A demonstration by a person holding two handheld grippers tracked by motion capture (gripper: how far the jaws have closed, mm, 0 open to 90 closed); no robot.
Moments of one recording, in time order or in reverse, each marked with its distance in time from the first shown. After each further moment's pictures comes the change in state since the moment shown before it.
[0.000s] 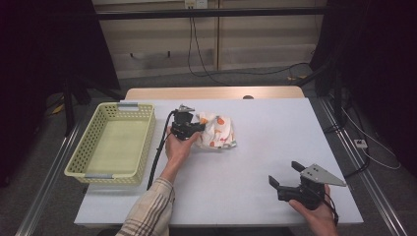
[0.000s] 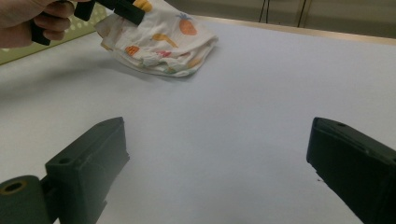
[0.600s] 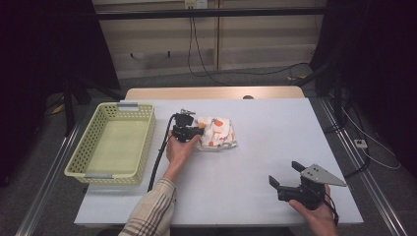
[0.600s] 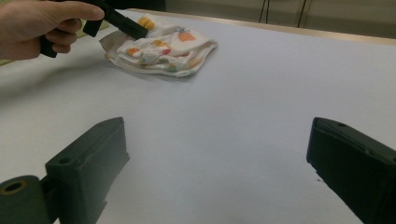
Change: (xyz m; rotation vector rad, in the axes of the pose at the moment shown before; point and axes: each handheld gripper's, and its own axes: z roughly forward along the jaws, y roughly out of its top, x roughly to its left) left arm 0.008 -0.012 0.016 0.070 0.047 -0.036; right arm 0.000 0.000 0.000 0.000 0.000 0.001
